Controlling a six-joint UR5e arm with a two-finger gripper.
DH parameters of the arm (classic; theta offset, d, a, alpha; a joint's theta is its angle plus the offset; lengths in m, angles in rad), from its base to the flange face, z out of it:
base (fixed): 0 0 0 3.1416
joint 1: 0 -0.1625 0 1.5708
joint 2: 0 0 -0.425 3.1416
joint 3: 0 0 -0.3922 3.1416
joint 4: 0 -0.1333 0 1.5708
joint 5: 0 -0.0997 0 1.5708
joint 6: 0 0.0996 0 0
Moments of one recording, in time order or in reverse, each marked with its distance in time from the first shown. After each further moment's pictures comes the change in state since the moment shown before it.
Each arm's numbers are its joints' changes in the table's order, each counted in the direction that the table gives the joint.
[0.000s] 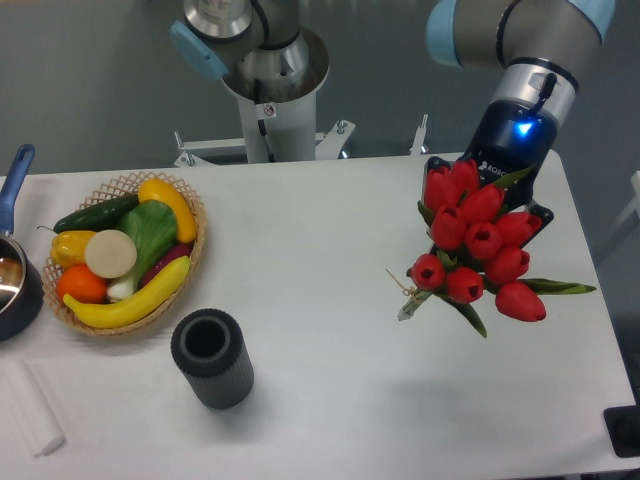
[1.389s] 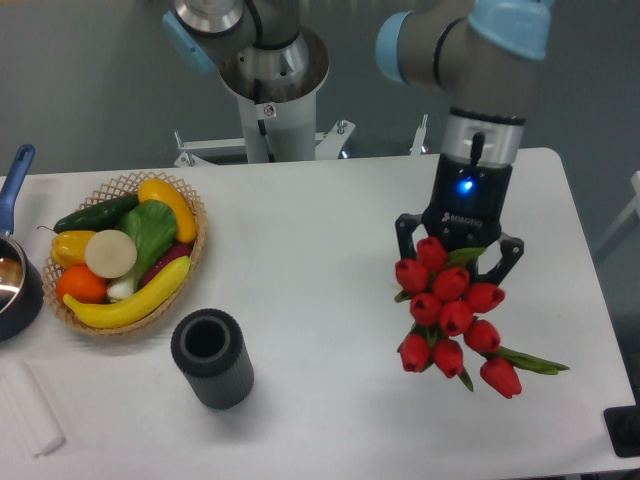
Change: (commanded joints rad) arm 0.228 0.023 0.021 0.009 -0.748 0.167
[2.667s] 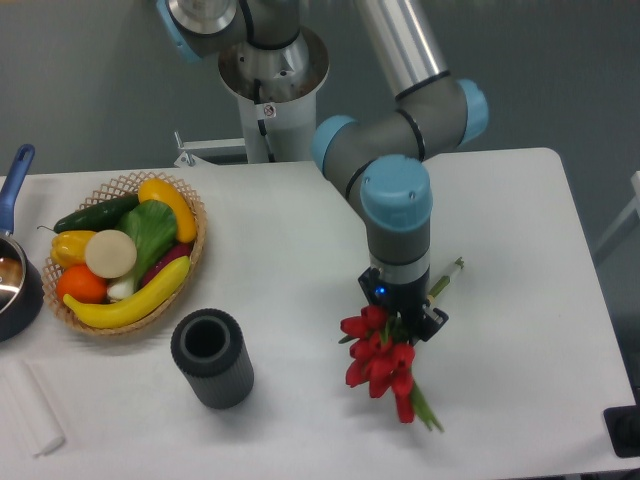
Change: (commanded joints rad) arm 0.137 0.201 -0.075 0.014 -0.419 0.207
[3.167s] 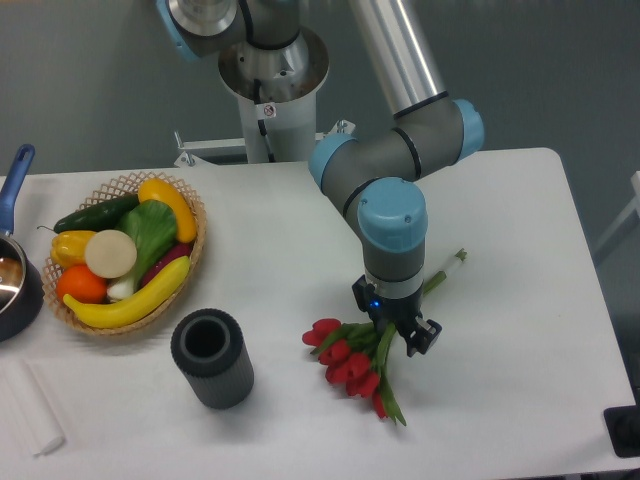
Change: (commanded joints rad) arm -0.005 -0.030 0.006 -0.005 0.014 -0.006
